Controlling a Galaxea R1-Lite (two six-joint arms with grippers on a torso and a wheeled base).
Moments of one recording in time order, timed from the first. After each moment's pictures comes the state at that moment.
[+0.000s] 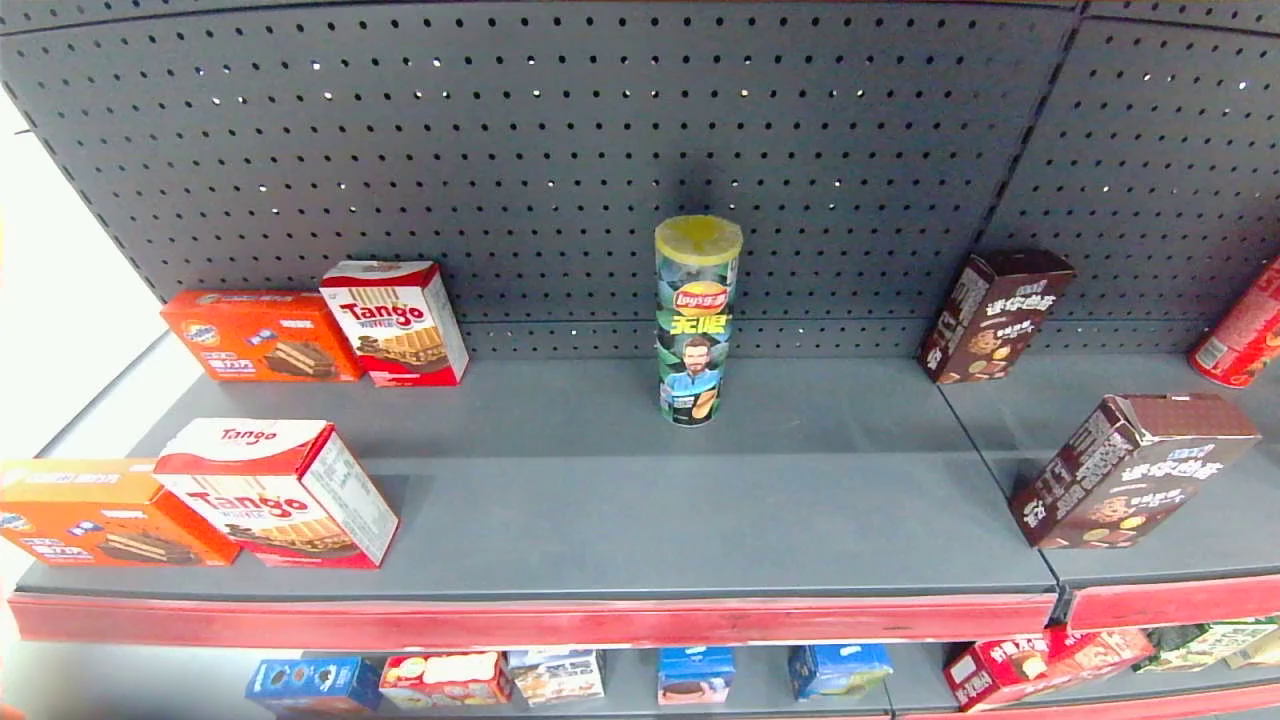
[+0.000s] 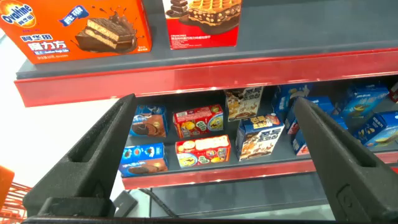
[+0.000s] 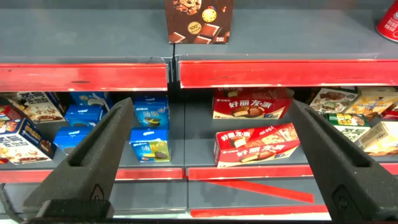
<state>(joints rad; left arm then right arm) 0.00 0.00 0.00 0.00 -0.07 0.03 -0.01 0.00 0.00 0.00 -0.01 -0.01</state>
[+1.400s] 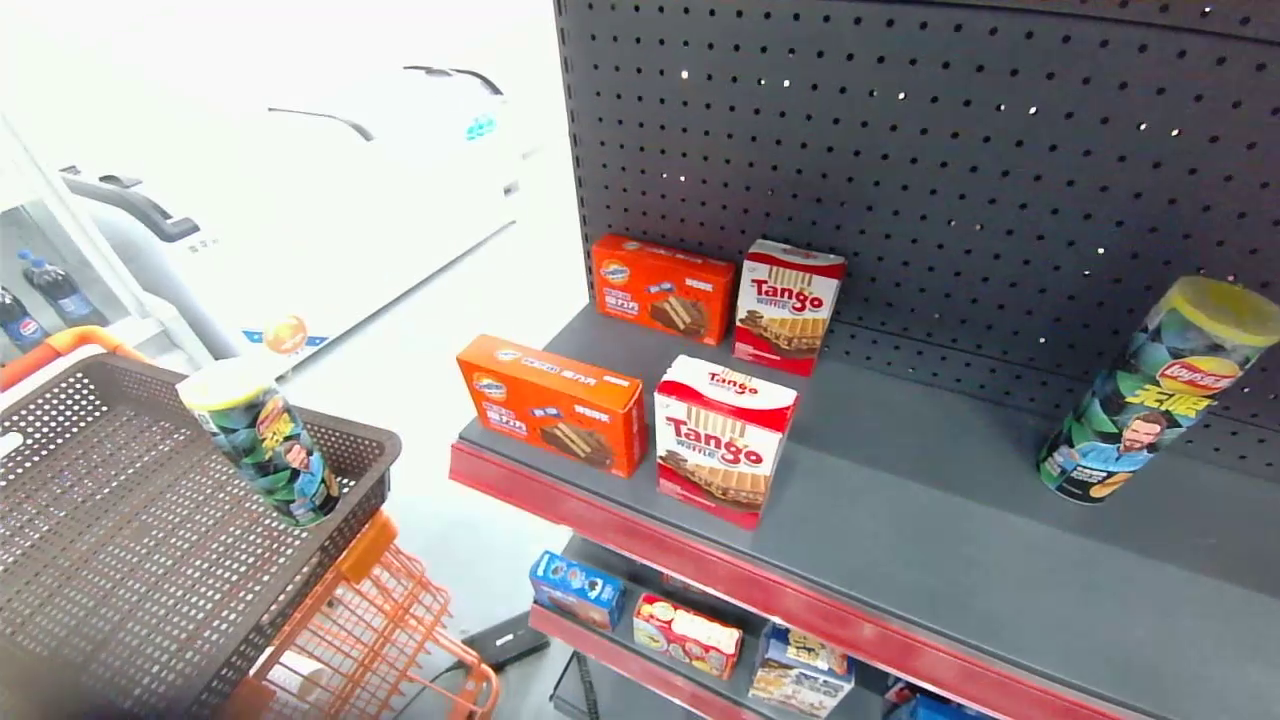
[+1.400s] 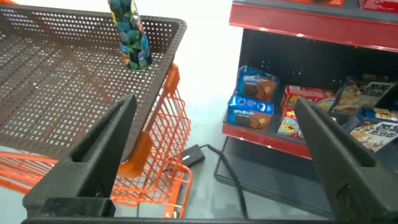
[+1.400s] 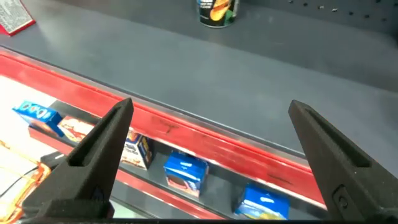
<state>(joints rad) 0.00 0.00 0.00 0.00 -0.07 0.03 -0.02 0.00 0.00 0.00 -0.02 -0.01</state>
